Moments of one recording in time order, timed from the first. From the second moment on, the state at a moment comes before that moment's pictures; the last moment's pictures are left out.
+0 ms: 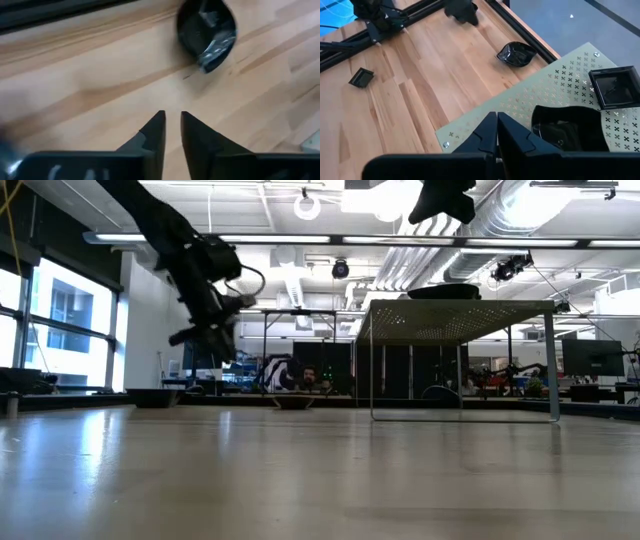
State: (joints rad) left arm 0.81 1.51 1.01 -0.50 0.18 -0.44; right arm -0.34 1.27 1.46 -0.92 0.02 0.27
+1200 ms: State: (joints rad) left arm 0.80 1.88 1.06 0.00 0.27 -0.65; right arm -0.34 1.27 1.46 -0.89 0.05 0.28
